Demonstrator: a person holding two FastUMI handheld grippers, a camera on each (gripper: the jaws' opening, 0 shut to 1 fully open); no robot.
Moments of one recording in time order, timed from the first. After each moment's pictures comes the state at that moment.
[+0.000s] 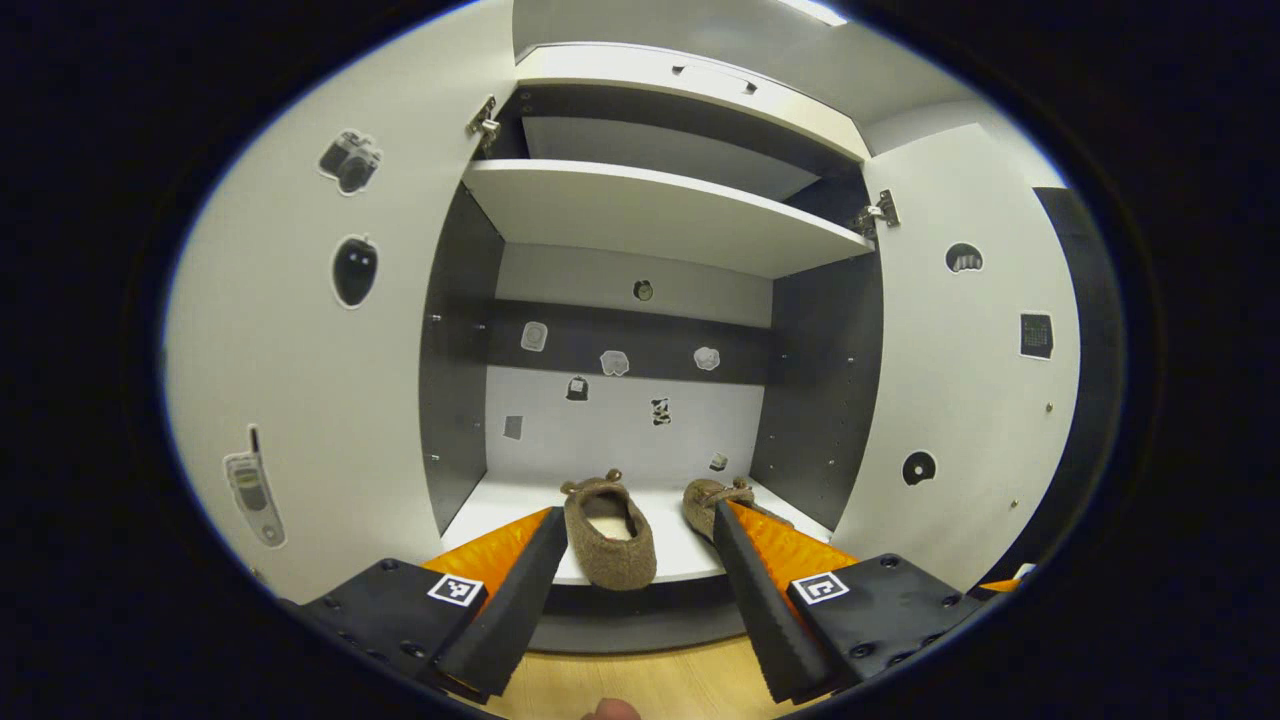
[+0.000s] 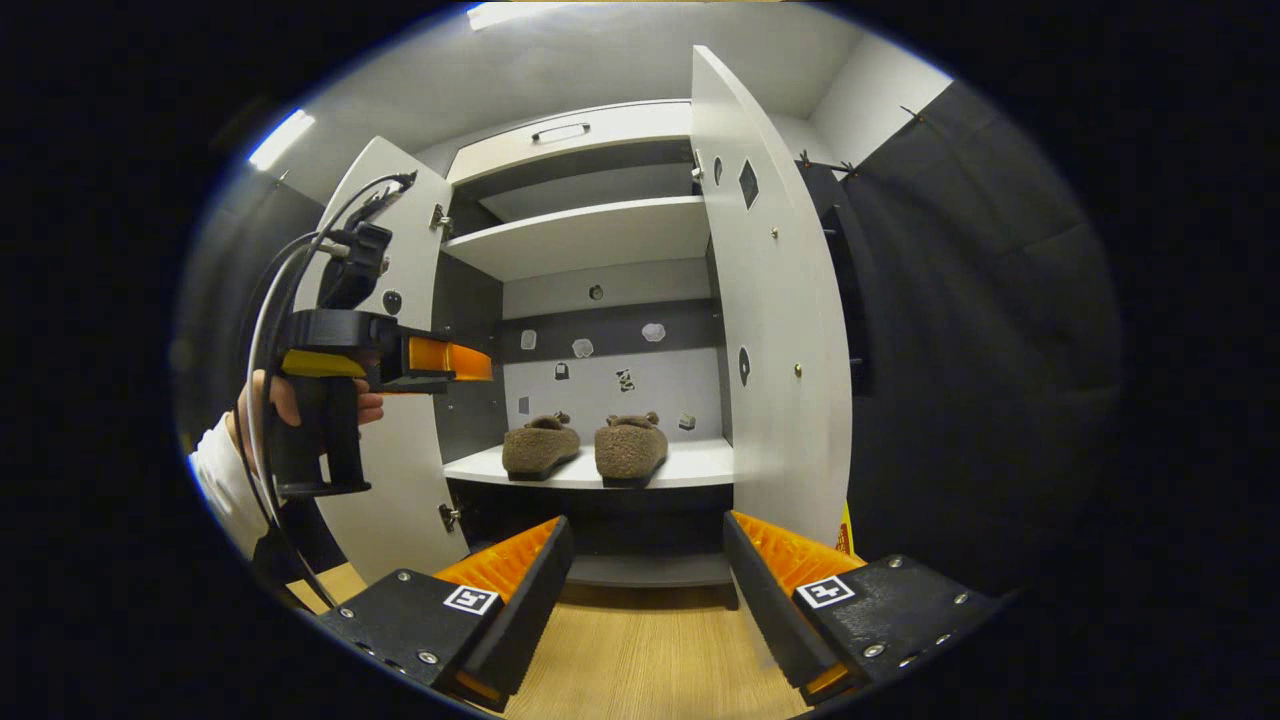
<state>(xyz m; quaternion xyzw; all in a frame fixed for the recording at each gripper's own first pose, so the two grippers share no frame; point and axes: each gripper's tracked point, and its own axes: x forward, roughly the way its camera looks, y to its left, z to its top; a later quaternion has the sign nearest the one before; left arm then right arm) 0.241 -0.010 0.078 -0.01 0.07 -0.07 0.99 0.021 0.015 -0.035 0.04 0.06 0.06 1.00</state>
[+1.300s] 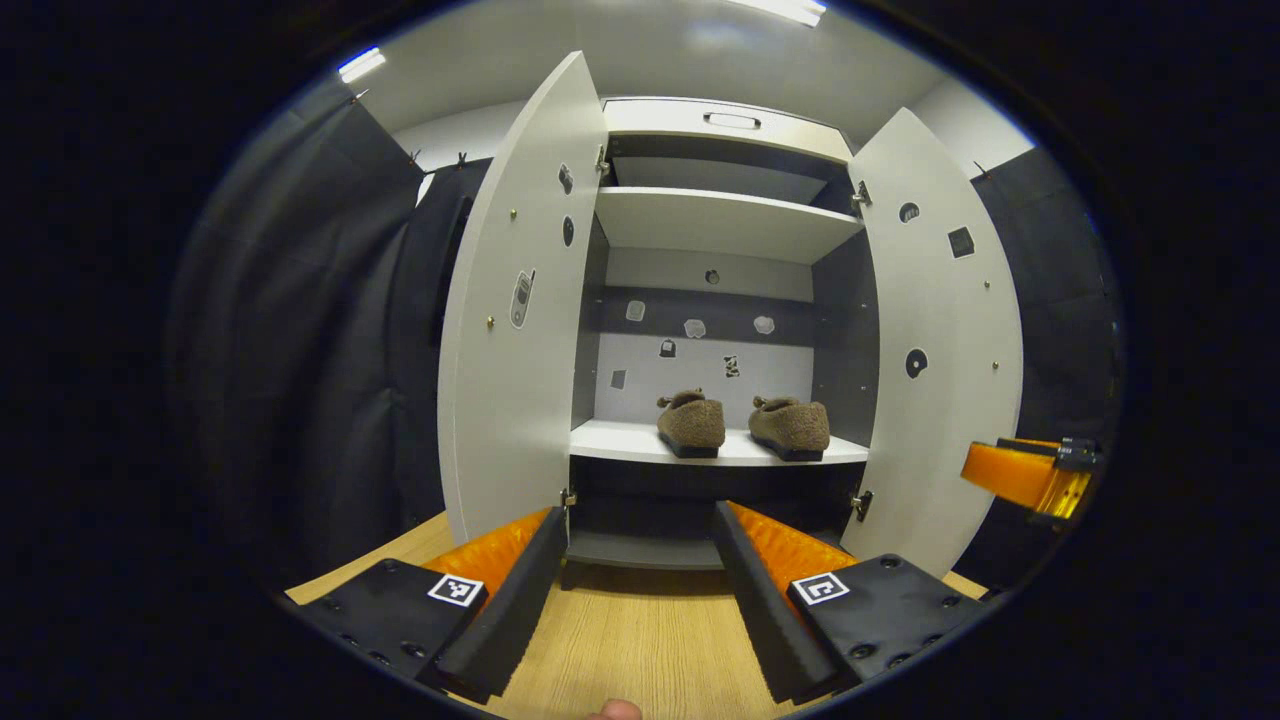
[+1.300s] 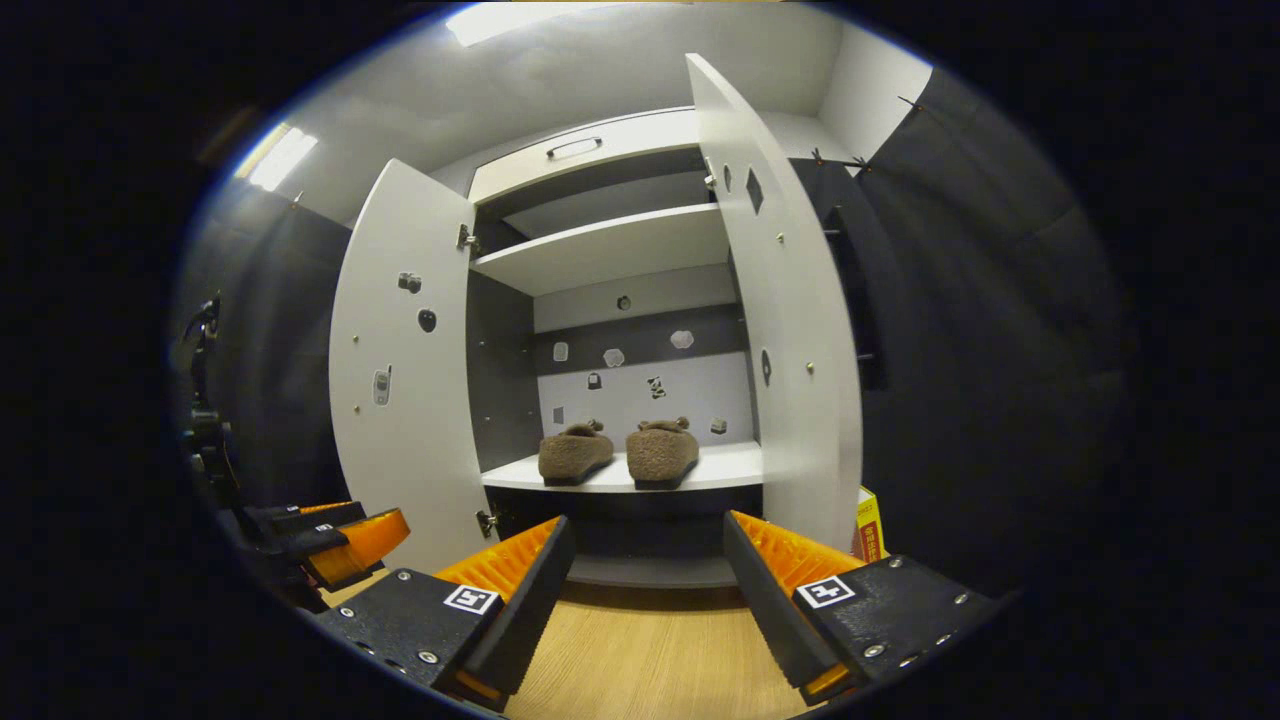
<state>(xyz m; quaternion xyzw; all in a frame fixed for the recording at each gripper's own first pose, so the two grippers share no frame) 0.054 0.042 -0.025 0.02 0.04 0.04 1.00 0.009 0.000 -0.019 0.08 0.04 0.09 0.99</state>
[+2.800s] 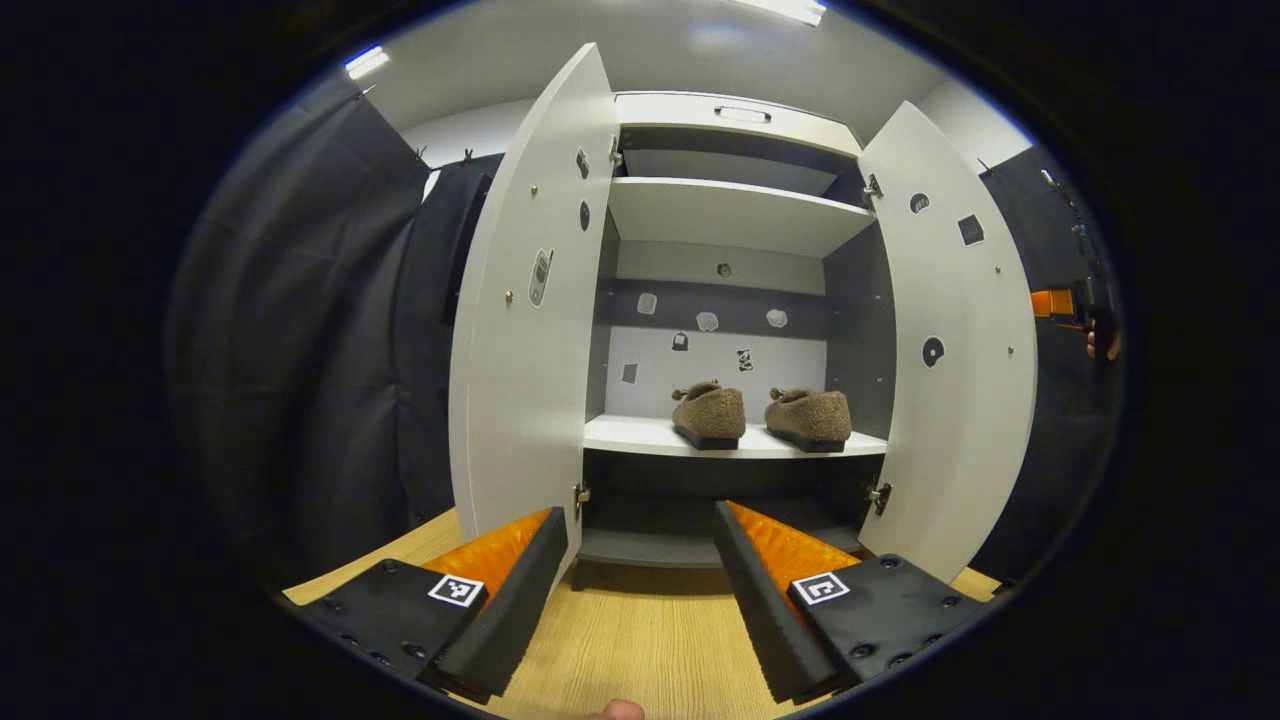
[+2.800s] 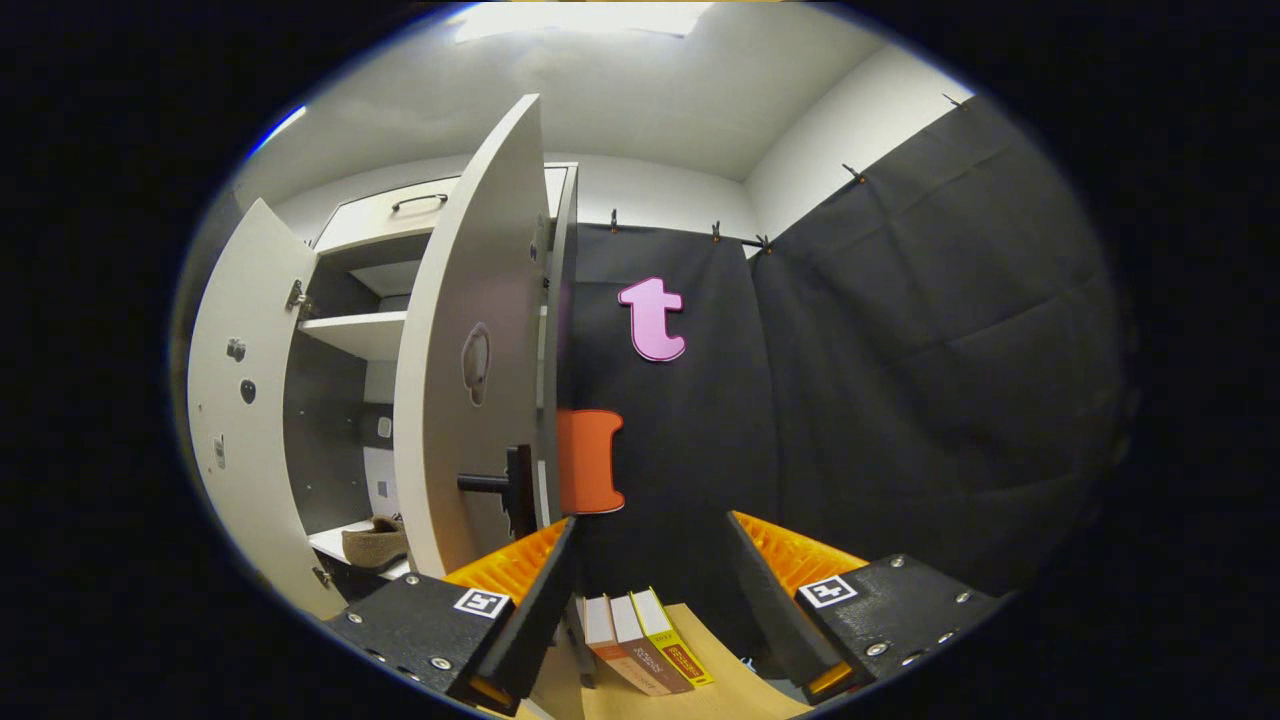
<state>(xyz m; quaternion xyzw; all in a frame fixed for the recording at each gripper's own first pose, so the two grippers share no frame) 0.064 0.064 -0.042 0.01 0.04 0.04 1.00 0.095 -0.182 0.111 0.00 -0.04 -0.08 1.00</state>
